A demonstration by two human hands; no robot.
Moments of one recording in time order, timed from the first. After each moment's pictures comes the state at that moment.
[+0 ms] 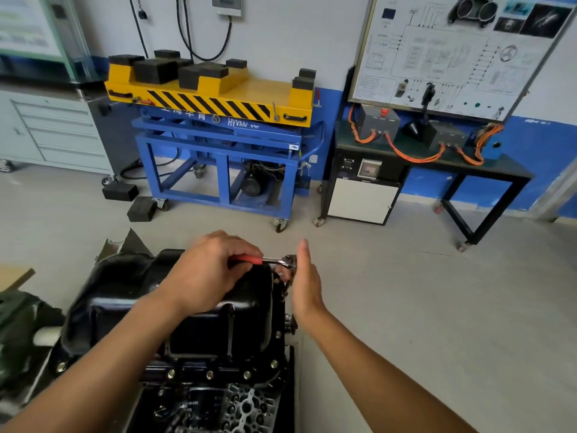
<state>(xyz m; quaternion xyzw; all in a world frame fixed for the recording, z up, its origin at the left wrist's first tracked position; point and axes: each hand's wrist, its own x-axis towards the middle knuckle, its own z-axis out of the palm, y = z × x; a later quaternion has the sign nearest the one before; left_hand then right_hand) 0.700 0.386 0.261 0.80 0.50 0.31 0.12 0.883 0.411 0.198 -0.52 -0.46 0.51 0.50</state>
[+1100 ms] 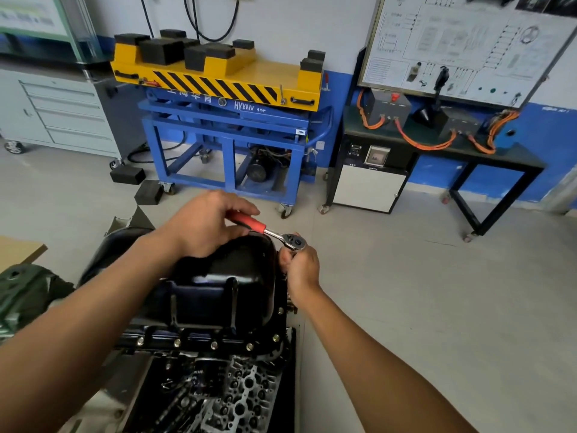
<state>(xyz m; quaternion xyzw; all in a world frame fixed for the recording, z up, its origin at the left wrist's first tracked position) 0.688 0.410 0.282 0.80 0.52 0.26 0.12 0.872 0.422 0.169 -0.52 -0.45 0.50 0.53</state>
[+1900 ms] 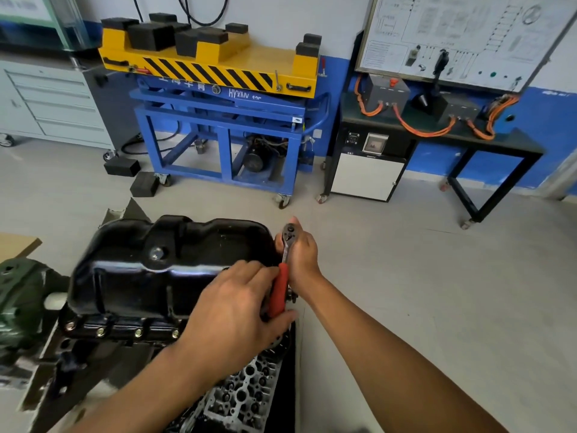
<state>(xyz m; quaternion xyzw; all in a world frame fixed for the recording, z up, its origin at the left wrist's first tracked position) 0.754 0.289 0.235 0.81 0.52 0.27 0.02 0.876 0.437 0.158 -0.52 -0.45 0.52 0.52</state>
